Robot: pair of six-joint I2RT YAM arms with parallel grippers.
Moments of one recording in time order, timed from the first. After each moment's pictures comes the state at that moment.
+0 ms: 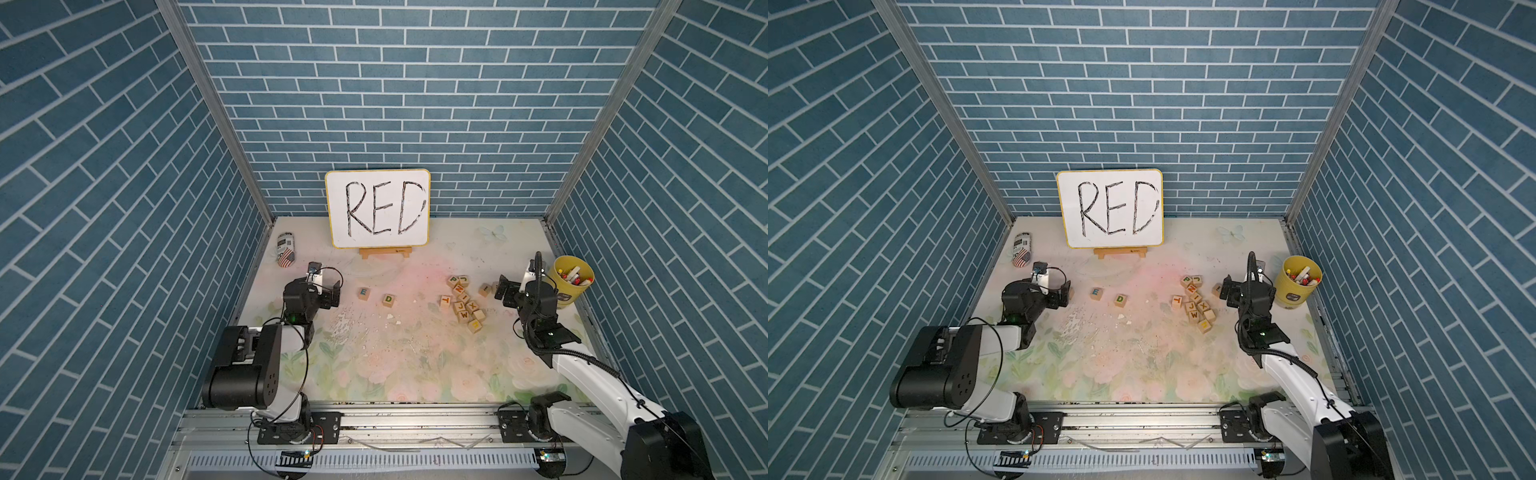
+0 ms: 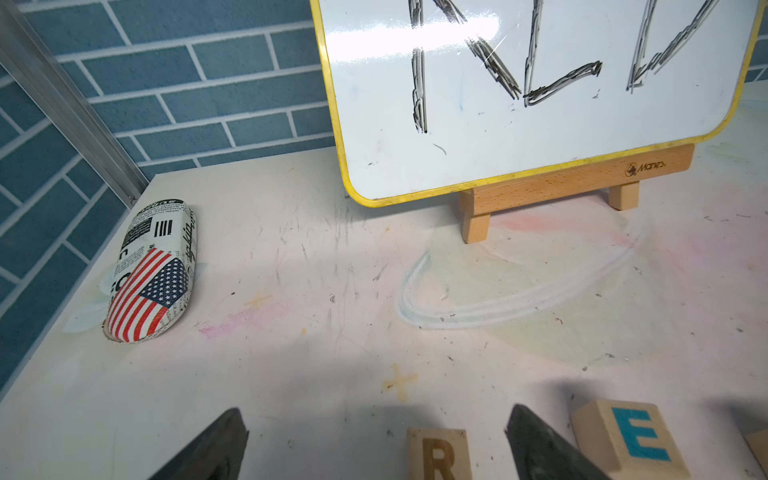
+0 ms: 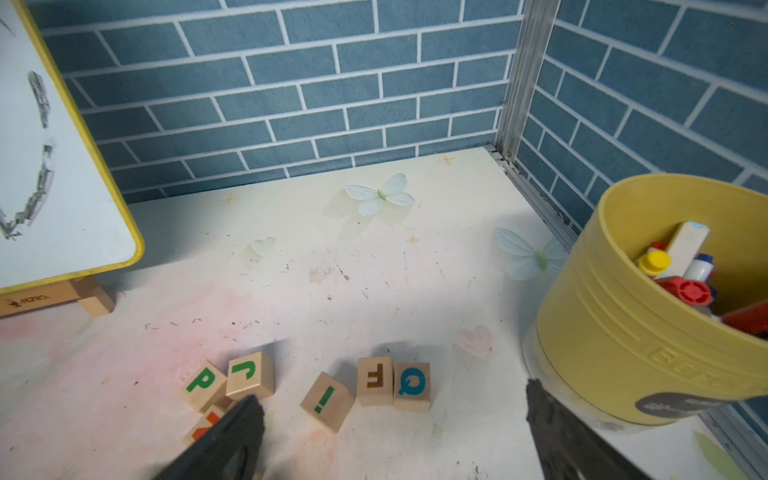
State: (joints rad) left arm 0.02 1.51 0.39 0.76 0.15 0.12; right arm 0.27 1.01 0.46 0.16 0.34 0.20
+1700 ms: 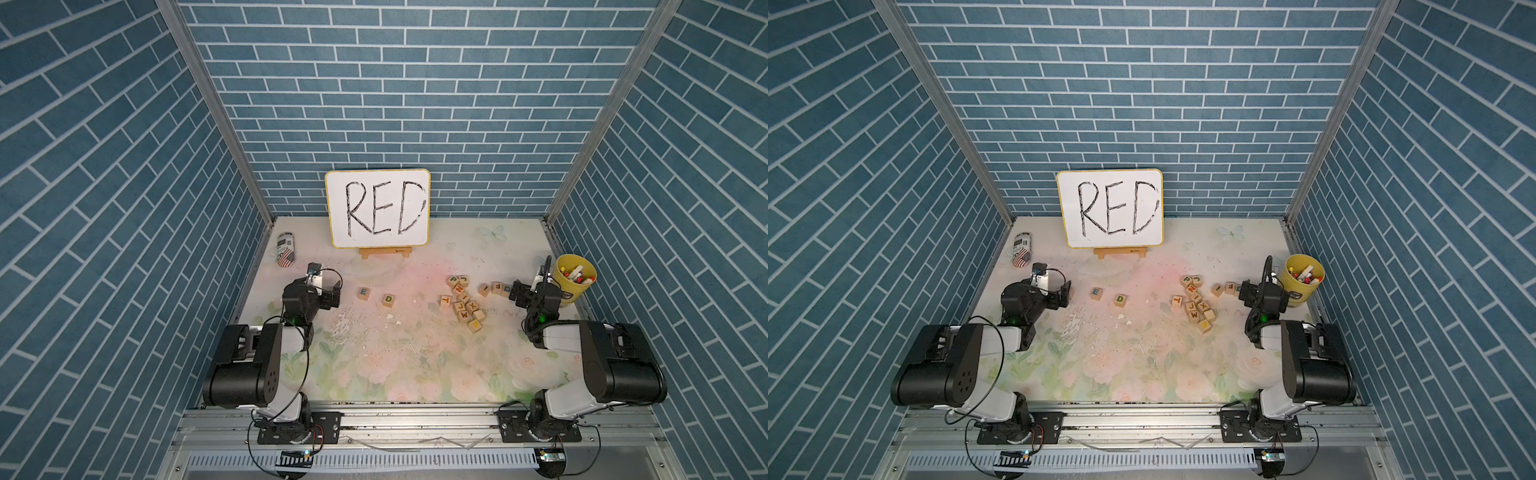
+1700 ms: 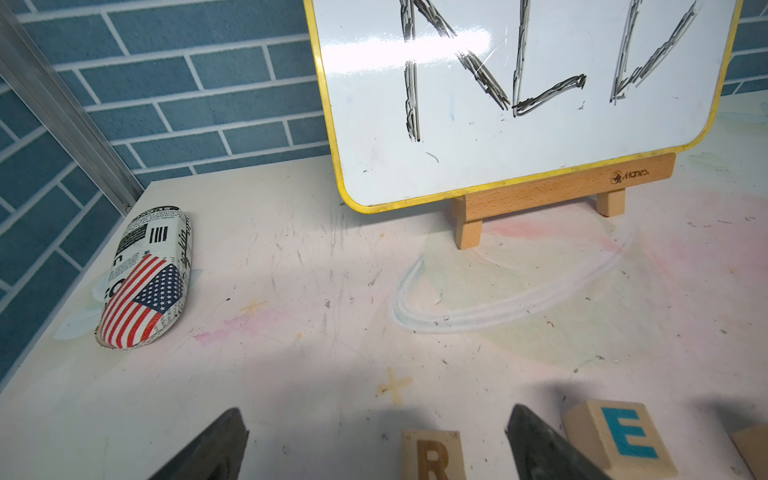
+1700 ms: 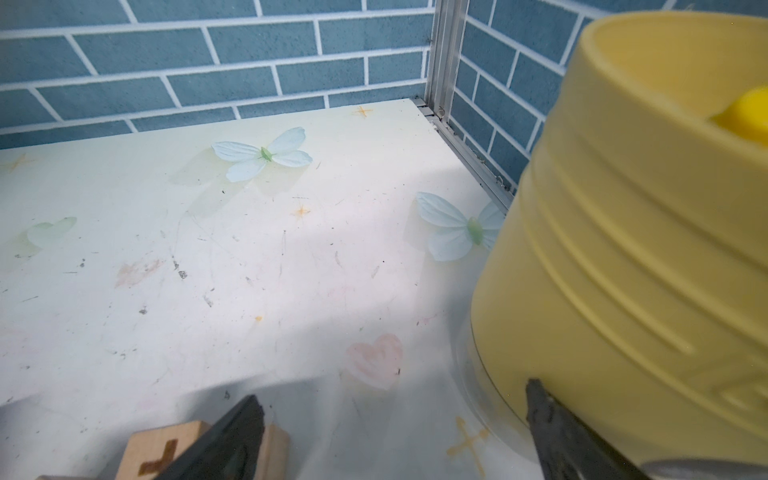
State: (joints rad) left arm 0.02 1.52 0.38 0.79 0.17 0.12; right arm -0.02 1.52 0.39 0.73 0.22 0.07
